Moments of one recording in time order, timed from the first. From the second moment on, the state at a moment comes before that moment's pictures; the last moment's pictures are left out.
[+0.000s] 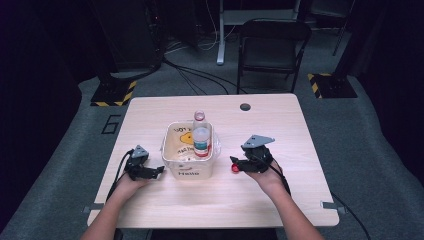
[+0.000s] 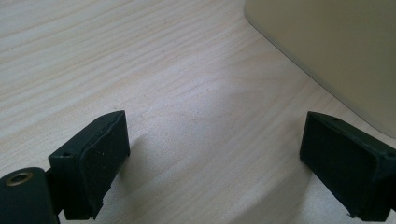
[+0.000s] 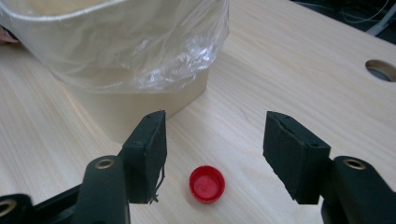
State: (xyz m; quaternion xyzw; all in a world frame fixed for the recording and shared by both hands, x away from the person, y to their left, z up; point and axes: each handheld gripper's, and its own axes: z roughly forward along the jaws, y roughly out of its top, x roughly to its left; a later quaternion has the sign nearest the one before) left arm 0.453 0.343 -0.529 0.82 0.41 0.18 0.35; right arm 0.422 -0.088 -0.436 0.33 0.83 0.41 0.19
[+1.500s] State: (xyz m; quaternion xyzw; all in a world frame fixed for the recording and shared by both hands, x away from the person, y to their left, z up) left arm 0.452 0.344 -0.529 0.82 0.41 0.18 0.35; right arm 0.438 -0.082 -0.509 0.38 0.84 0.37 0.13
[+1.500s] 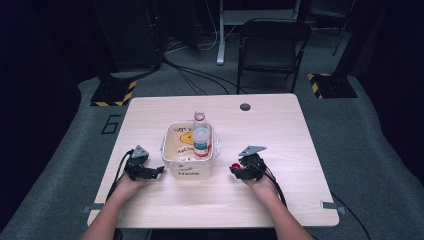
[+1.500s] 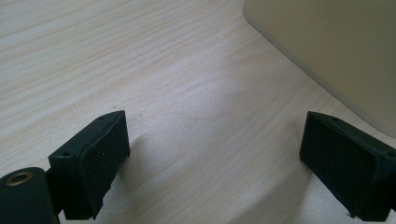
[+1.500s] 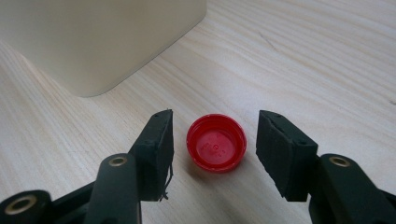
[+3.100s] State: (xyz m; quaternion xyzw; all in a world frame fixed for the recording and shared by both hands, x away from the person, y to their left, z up) left arm 0.452 0.344 -0.529 0.82 0.41 0.18 0.35; right arm 0.424 -0.089 -0.485 0.36 0.83 0.41 0.13
